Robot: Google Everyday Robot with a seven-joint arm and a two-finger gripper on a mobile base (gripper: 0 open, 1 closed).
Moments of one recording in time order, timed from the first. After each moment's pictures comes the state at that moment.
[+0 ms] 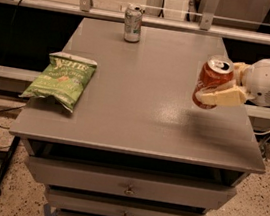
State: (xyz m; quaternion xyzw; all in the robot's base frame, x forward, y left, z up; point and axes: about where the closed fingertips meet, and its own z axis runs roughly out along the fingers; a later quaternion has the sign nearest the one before) arm 0.546 -0.171 0.922 -0.53 0.68 0.22 0.46
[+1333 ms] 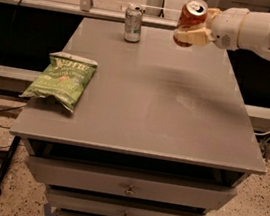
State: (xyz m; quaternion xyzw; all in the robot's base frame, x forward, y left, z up) arm 0.722 -0.125 0.980 -0.48 0.63 0.16 0.59
